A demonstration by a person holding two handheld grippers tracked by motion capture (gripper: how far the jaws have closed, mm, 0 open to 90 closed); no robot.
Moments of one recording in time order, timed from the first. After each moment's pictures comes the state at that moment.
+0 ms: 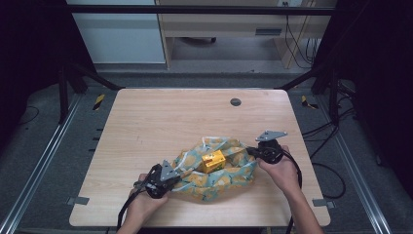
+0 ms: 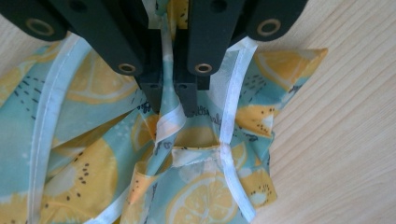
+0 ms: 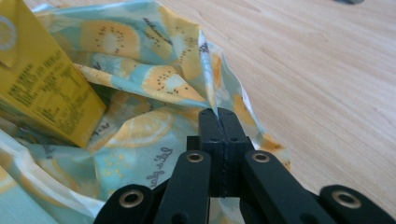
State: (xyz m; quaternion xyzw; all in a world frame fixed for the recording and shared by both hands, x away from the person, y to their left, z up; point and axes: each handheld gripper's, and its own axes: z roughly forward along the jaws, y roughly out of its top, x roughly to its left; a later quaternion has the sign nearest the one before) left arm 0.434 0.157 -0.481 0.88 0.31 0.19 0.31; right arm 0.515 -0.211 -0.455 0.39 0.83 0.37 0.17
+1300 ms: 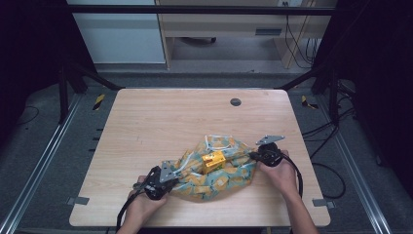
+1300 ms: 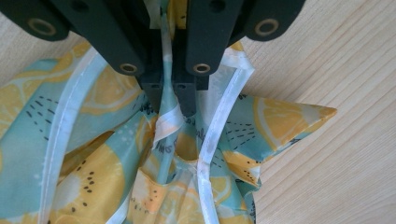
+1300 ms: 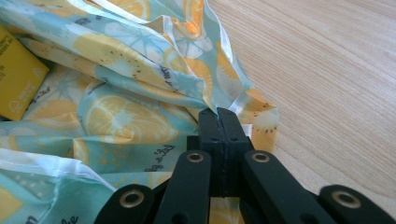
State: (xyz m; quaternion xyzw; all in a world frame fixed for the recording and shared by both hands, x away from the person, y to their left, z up) left arm 0.434 0.163 -0.491 0.88 0.31 0.19 0.30; right arm 0.524 -0.219 -0.489 0.42 0.83 0.33 0.16
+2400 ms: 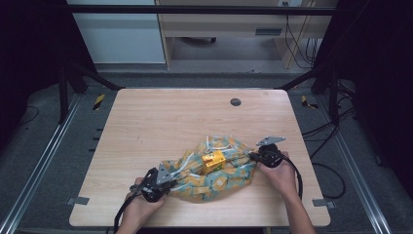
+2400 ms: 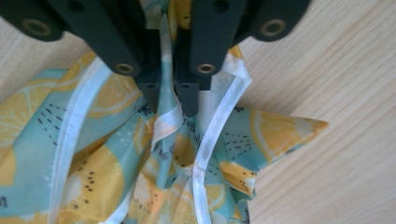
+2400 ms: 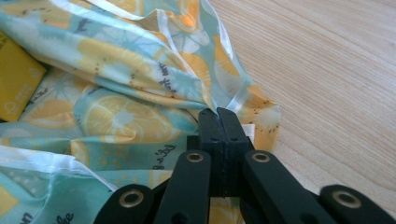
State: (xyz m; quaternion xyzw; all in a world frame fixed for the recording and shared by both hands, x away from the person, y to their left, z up) left arm 0.428 0.170 -0.488 0.87 0.32 0.19 0.32; right arm 0.522 -0.221 -0.494 0.43 0.82 0.34 0.16
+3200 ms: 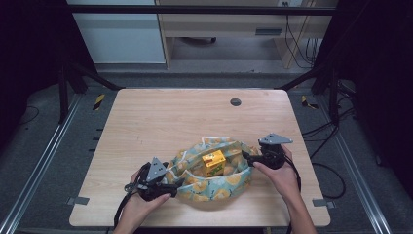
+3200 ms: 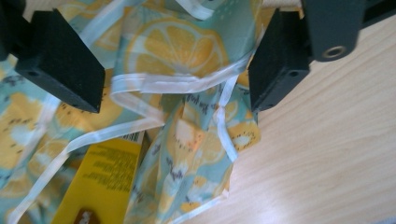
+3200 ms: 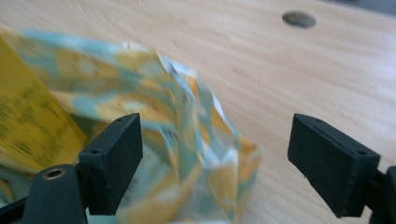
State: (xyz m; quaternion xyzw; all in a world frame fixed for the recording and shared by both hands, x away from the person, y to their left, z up) left arm 0.424 0.172 -0.459 0.82 0.33 0.21 0.42; right arm 0.503 -0.211 -0.459 0.42 0.77 0.43 0.23
